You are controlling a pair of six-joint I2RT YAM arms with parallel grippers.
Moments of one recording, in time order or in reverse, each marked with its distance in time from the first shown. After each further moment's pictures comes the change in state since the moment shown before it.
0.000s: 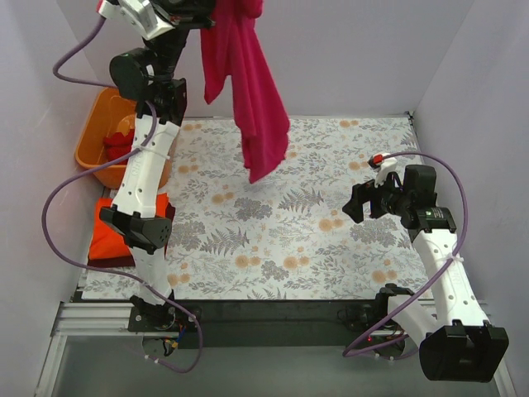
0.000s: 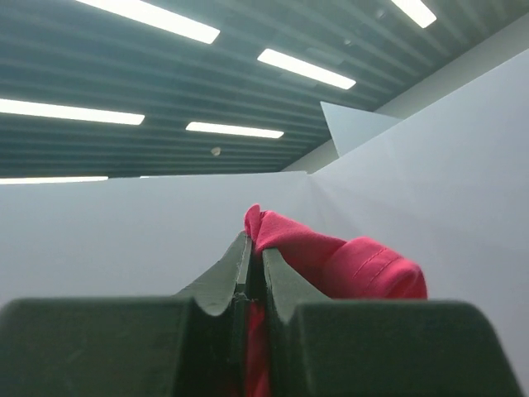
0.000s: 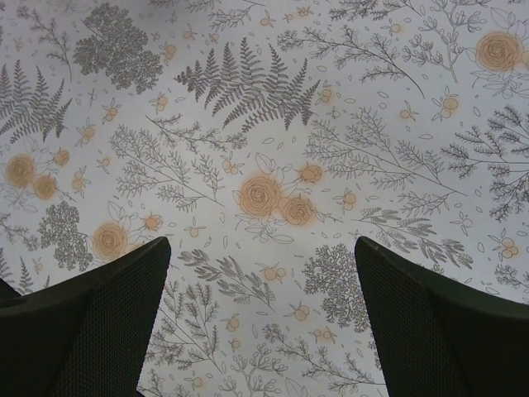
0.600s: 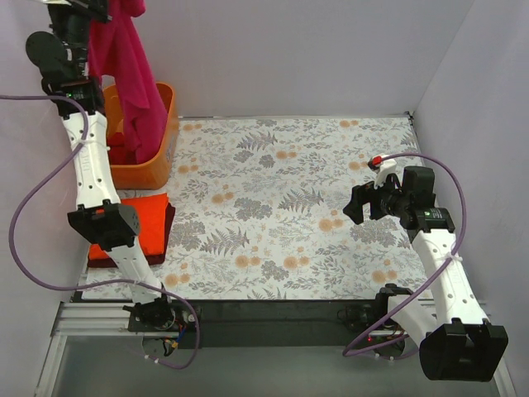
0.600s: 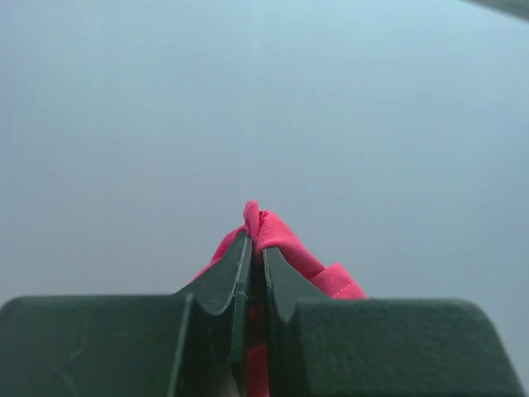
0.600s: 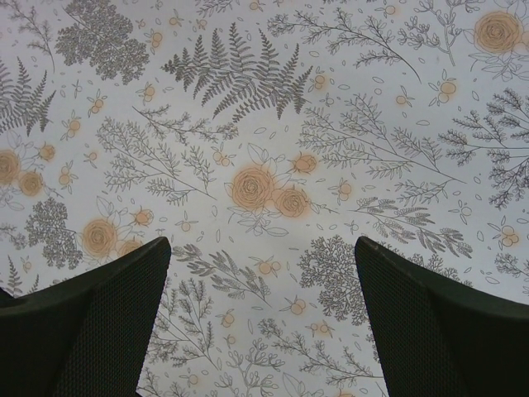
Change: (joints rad) left arm 0.568 0.003 -0.084 -0.320 -0.005 -0.244; right arm 0.000 0.013 -0.012 0.003 0.026 -0.005
